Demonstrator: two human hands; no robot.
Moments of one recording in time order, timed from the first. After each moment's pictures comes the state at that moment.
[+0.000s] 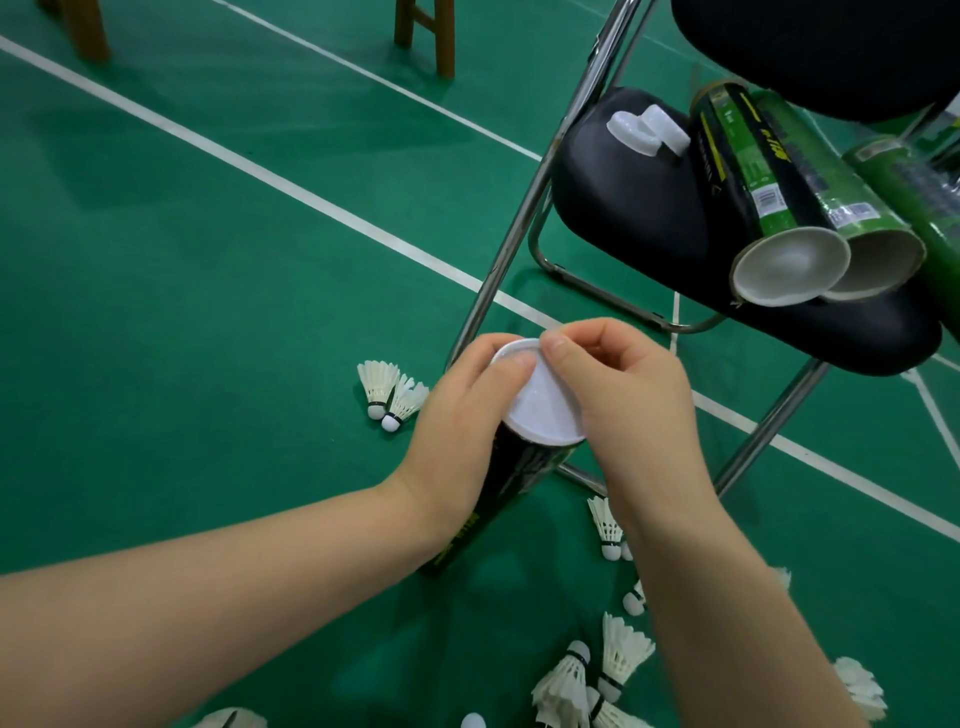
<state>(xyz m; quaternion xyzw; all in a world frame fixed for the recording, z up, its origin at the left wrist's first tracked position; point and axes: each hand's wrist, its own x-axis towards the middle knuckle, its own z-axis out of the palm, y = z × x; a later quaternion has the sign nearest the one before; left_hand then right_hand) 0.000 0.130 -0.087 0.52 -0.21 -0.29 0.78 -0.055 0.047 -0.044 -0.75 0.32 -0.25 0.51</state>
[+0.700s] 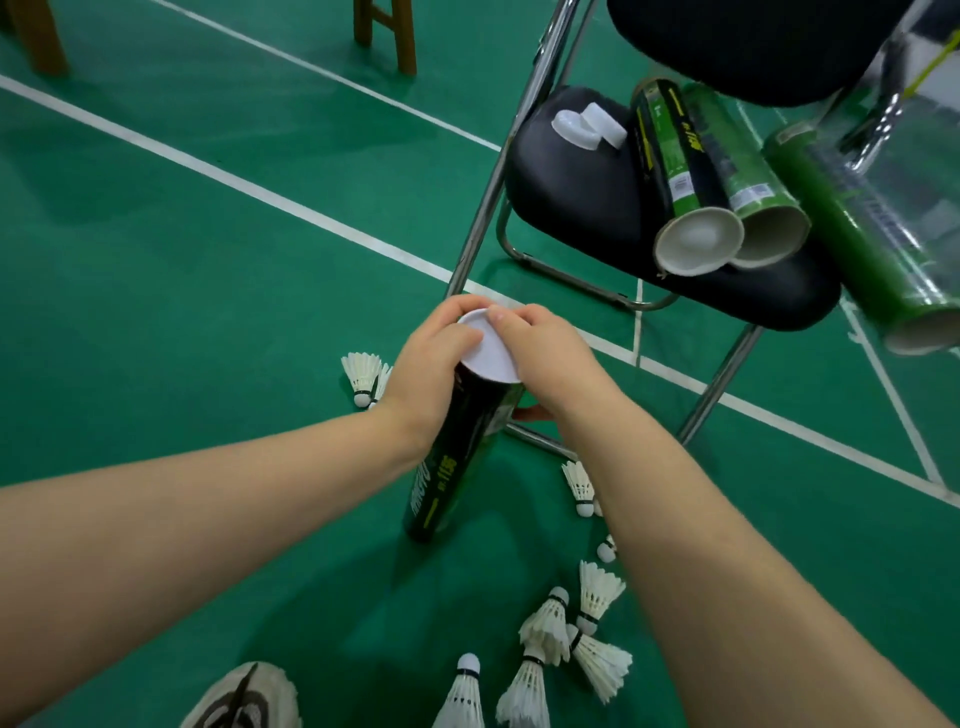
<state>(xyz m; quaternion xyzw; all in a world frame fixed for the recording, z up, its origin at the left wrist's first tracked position) 0.008 0.129 -0.078 0.54 -0.21 -0.30 0.76 -0.043 0.043 -0.040 -0.79 0.40 -0.07 0.47</state>
